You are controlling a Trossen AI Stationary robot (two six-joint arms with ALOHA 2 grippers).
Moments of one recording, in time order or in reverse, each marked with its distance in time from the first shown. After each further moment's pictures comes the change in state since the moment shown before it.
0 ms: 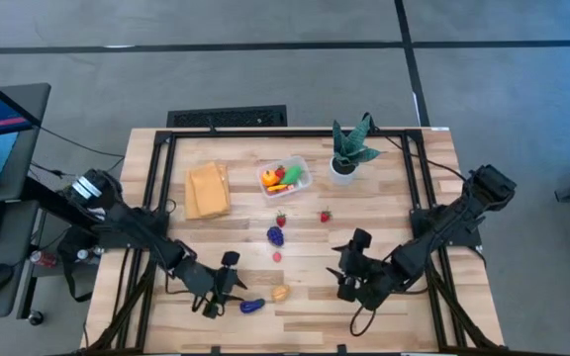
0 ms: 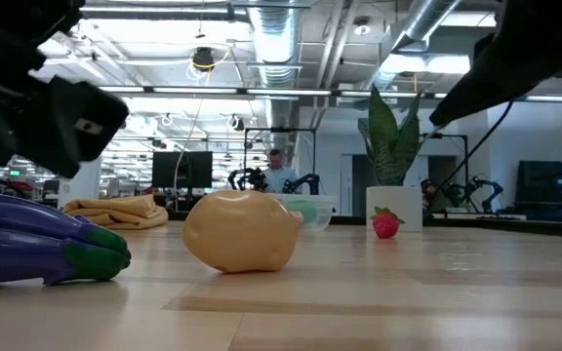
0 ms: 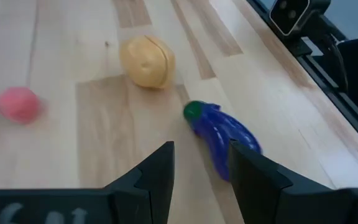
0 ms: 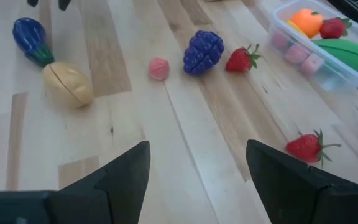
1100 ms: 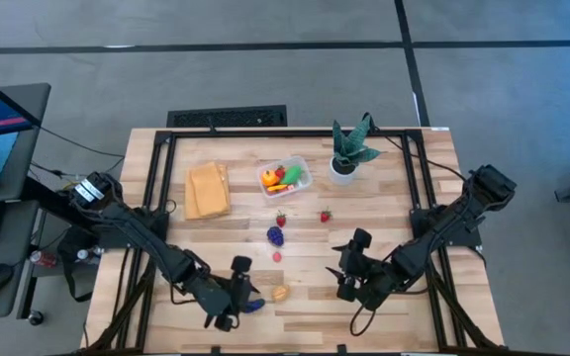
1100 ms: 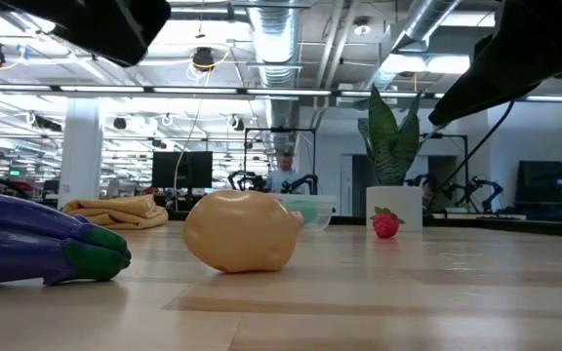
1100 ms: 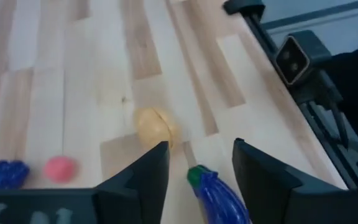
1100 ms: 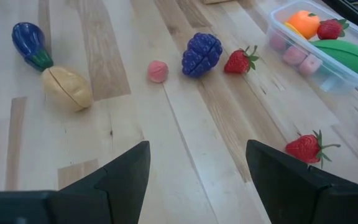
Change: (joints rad) left arm -0.005 0.029 0.421 -0.516 -0.076 0.025; right arm -0.001 0.000 -0.004 0.012 0.011 0.007
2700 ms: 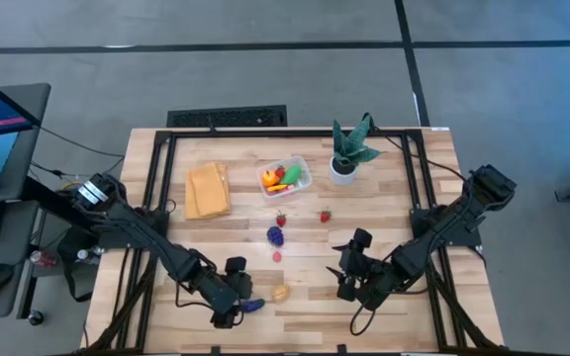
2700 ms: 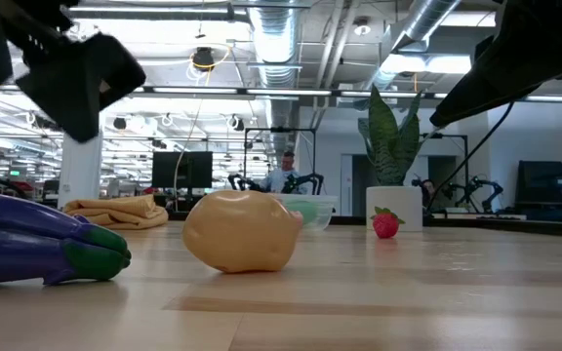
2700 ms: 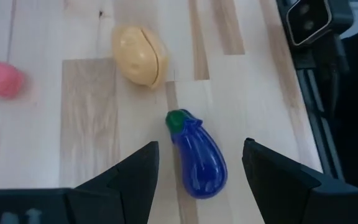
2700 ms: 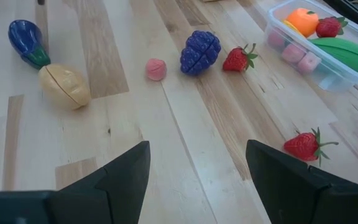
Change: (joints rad) left arm 0.037 0.037 0.004 -0.124 0.173 -0.270; right arm 0.000 0.000 0.000 -0.011 -0.001 0.008
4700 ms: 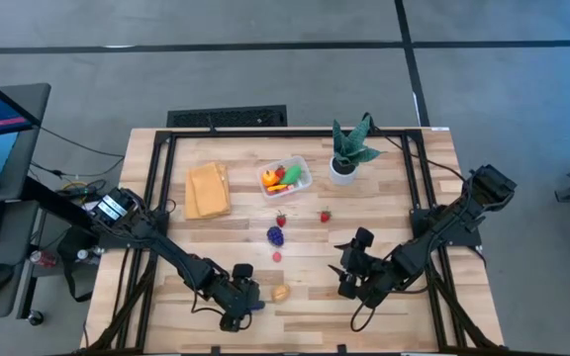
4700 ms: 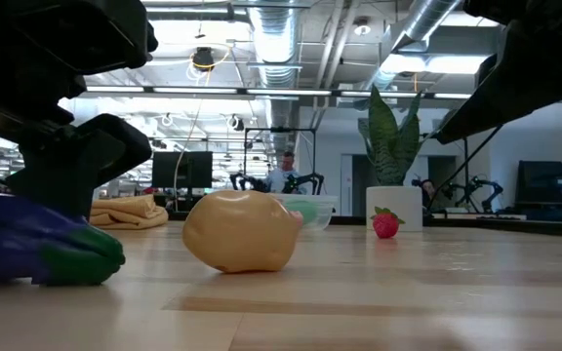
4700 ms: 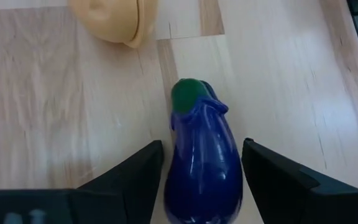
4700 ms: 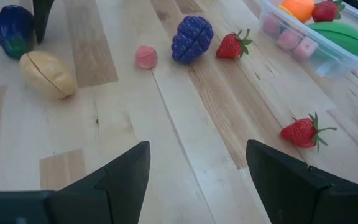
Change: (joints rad) left arm 0.022 0.200 0.001 0.091 0.059 0.046; right arm -0.003 0.000 -0.052 0.027 0.000 0.035
